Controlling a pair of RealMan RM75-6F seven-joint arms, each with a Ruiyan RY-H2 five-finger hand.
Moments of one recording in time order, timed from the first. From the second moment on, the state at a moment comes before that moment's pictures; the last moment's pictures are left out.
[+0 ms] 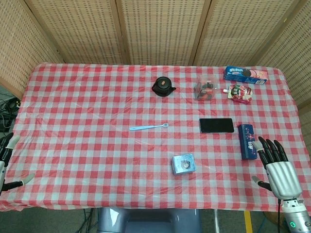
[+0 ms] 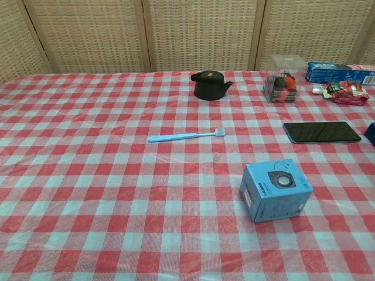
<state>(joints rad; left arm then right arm) -0.02 -0.96 -0.01 -1.87 1.54 1.55 0.10 0.09 -1.10 0.02 -1.65 -1.66 1.54 -0.10</state>
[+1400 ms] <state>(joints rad) -0.10 -0.99 -0.08 -1.85 1.34 1.42 0.16 0.61 -1.38 0.08 -1.63 -1.58 0.83 -0.34</state>
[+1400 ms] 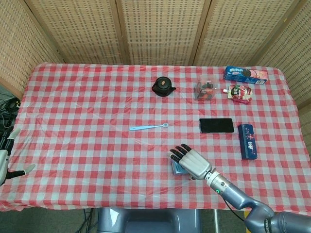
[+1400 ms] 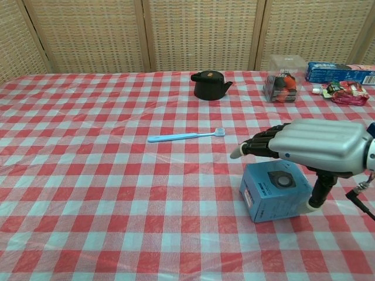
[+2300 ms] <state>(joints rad) -0.12 -0.99 -0.09 -1.85 1.30 1.40 0.15 0.77 -1.21 0.21 -1.79 -1.24 0.61 -0.11</state>
